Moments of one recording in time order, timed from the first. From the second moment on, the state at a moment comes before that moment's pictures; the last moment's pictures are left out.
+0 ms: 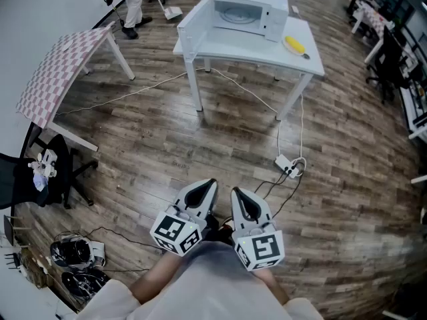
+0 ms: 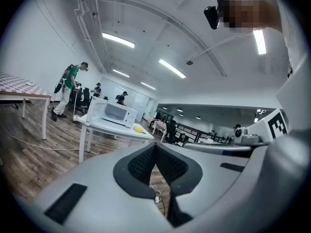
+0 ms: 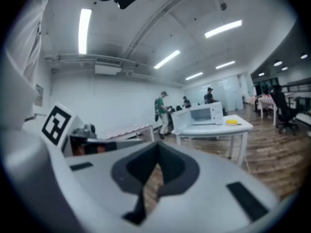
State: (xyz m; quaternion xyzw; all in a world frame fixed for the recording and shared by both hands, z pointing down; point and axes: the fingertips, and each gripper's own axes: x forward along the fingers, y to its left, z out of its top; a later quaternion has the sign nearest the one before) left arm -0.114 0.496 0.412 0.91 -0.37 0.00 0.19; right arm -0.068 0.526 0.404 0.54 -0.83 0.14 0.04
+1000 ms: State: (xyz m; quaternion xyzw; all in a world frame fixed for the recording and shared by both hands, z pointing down) left arm -0.148 0.441 0.386 0.91 -0.37 -0.01 0.17; right arm -0.118 0.460 0.378 0.50 -0.86 0.13 0.04
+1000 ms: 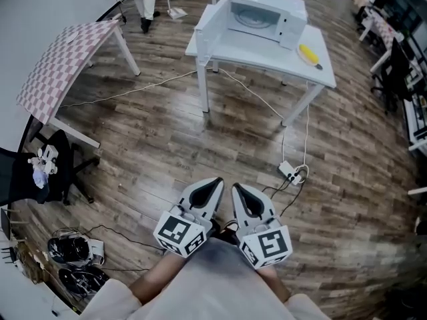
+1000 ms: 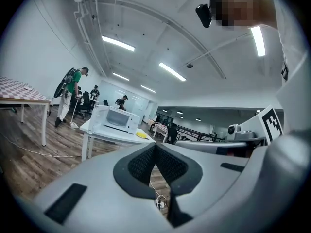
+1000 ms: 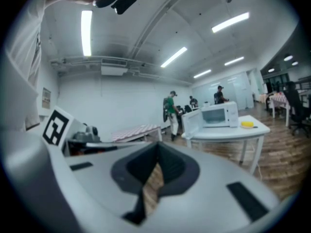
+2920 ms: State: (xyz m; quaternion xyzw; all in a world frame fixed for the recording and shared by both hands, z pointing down) left arm -0.163 0.299 0.405 0.91 -0.34 -0.03 0.22; right arm -0.147 0.304 0.406 0.46 -0.87 0.17 0.06
